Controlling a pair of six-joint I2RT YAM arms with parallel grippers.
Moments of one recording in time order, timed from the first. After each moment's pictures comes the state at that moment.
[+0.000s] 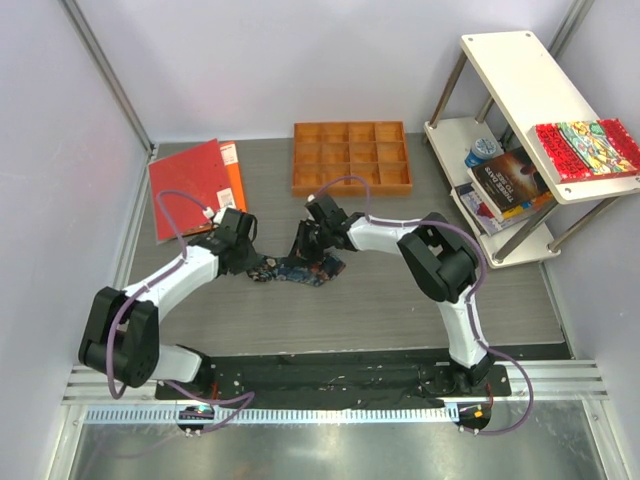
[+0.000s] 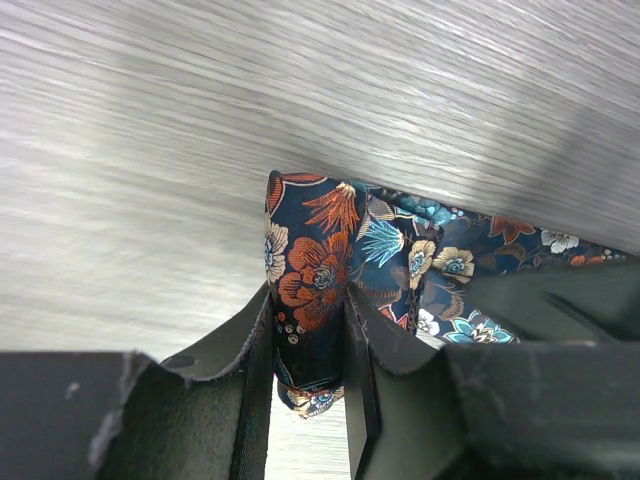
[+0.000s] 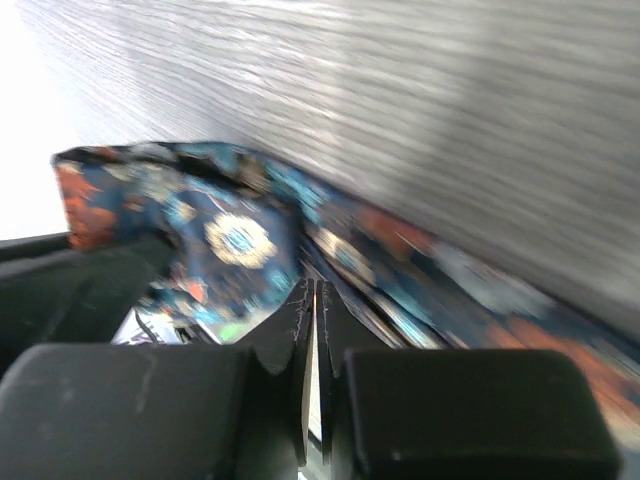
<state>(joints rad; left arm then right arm) -0.37 1.37 0.79 -0.43 -0.19 -0.73 0.74 2.13 1.40 -0.12 -0.44 0.93</state>
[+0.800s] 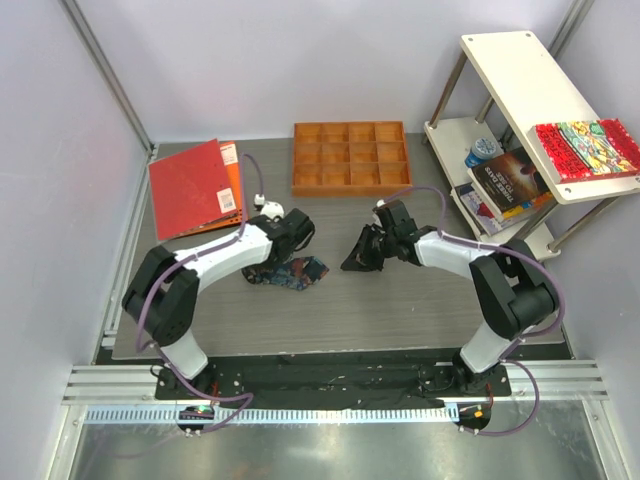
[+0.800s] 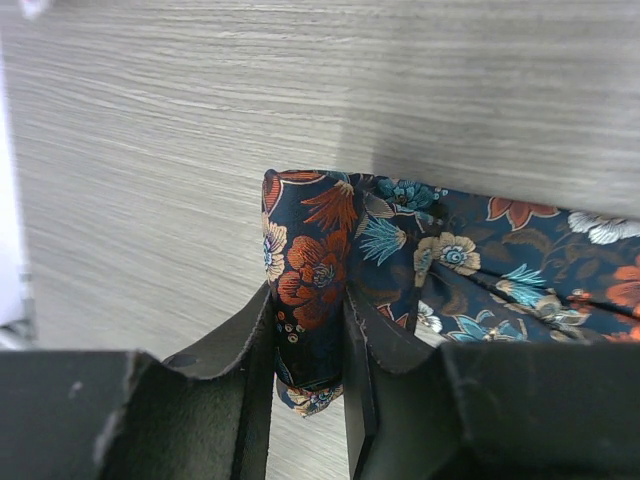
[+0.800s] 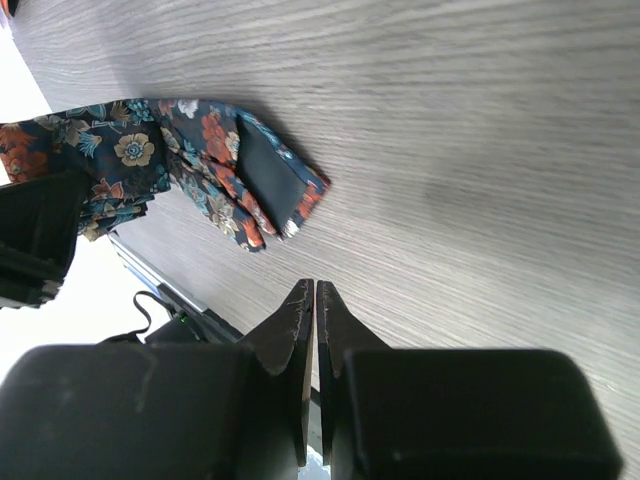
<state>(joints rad) -0.69 1.66 1.14 -0.88 -0.74 -0.68 0.49 1.65 0.88 -0.12 -0.45 0.90</state>
